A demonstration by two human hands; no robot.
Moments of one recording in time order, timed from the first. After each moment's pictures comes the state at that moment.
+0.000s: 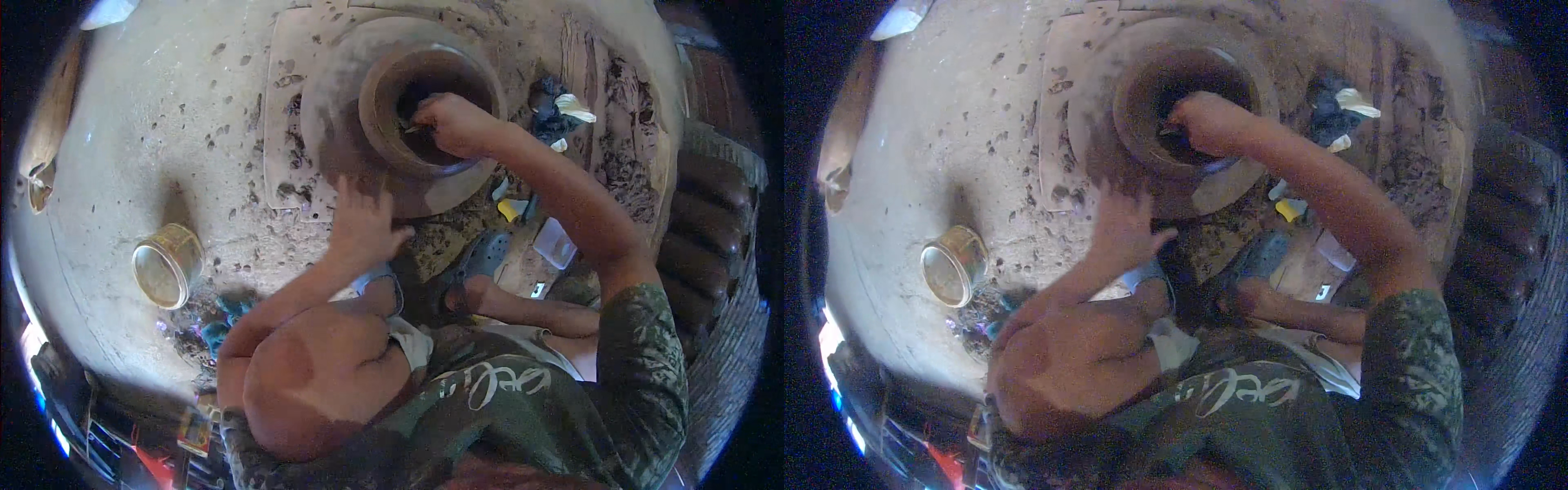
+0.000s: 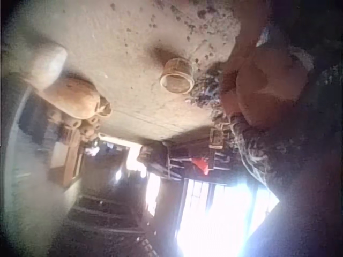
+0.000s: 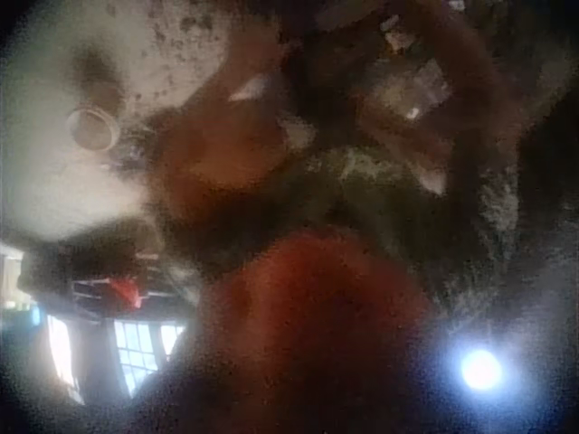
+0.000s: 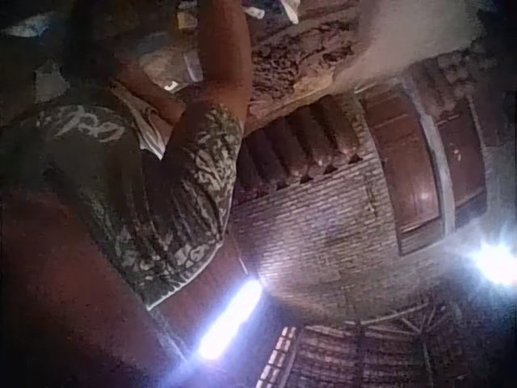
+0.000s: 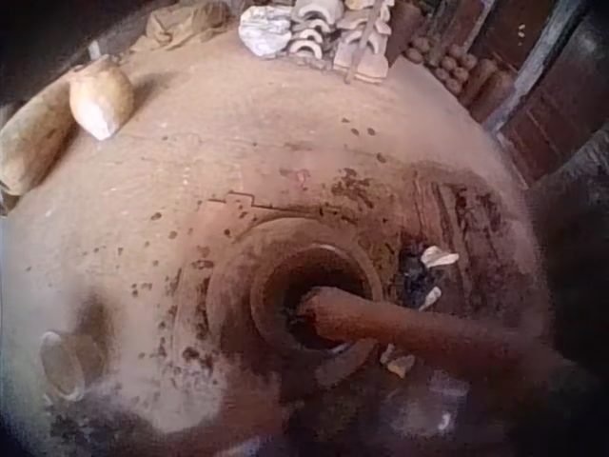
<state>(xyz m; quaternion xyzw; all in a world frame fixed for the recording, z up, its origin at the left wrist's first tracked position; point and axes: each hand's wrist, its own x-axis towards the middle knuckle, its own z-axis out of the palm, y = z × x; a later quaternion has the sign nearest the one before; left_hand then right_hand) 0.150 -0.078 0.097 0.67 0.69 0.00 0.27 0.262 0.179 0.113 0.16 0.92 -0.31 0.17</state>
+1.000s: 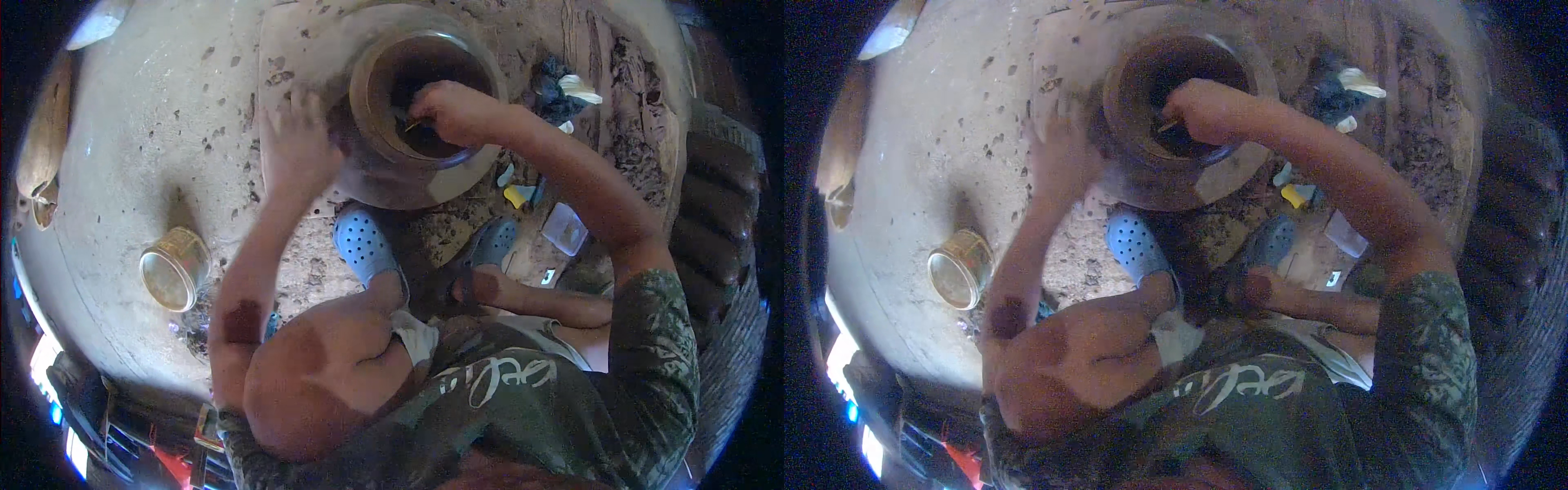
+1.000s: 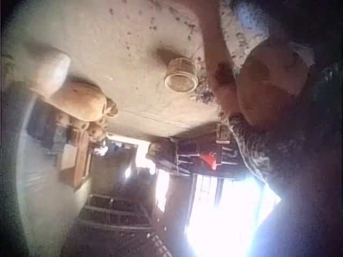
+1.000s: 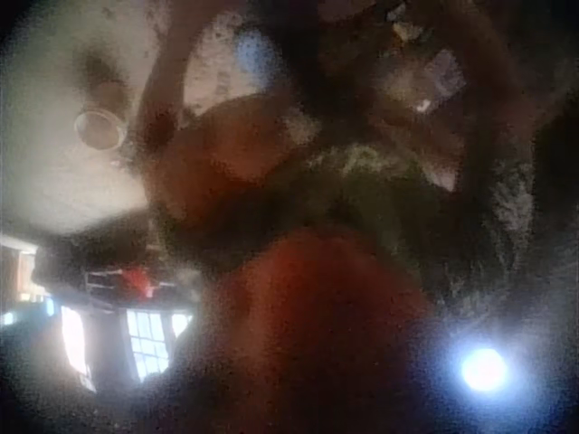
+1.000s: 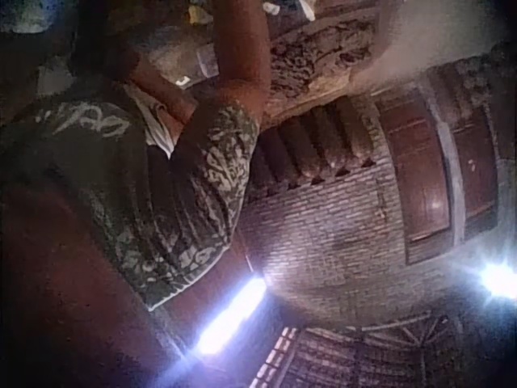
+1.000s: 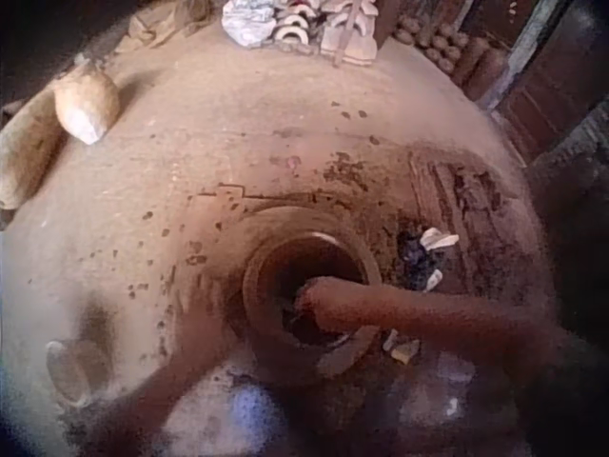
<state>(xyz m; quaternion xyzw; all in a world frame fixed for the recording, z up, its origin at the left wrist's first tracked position) 0.058 -0.011 0.068 0.63 0.77 0.02 0.11 0.271 0.185 0.113 0.13 0.91 -0.35 0.16</state>
